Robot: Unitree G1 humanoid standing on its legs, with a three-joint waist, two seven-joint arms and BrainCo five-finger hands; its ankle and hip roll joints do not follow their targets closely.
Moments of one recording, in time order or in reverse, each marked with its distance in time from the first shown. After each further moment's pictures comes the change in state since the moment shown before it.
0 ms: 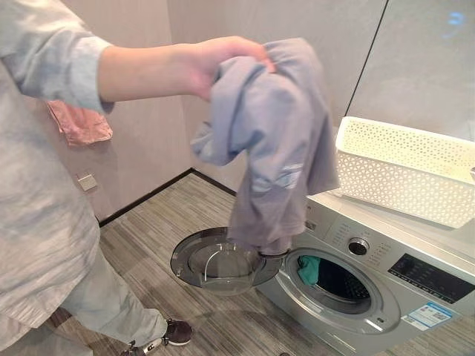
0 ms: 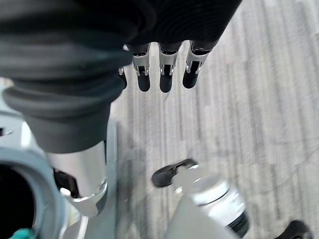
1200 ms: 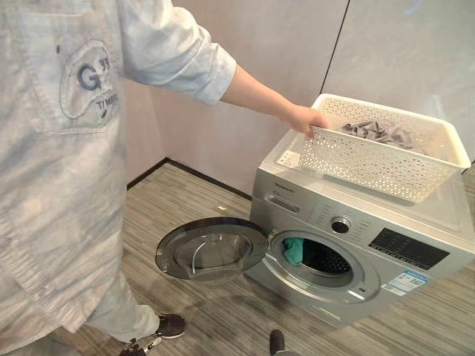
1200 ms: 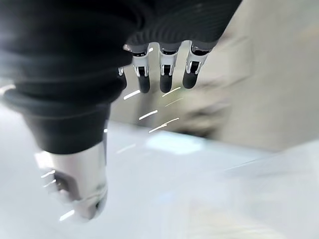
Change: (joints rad) left arm 0.024 0.000 0.004 -0.095 0.023 0.008 -0.016; right arm -0.041 -0.443 -0.468 -1.349 -0.231 -0.135 -0.326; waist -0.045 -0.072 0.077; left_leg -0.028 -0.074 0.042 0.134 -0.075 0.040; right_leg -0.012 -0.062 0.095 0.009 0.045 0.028
